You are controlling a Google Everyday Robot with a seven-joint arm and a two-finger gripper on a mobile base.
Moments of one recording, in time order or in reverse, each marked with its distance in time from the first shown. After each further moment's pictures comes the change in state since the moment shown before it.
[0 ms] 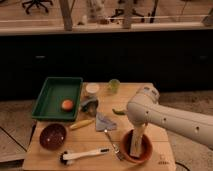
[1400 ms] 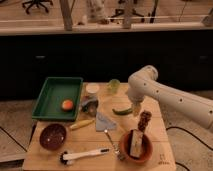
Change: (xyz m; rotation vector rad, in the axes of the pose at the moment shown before) arm 0.067 -0.100 0.045 -0.009 -0.064 0.244
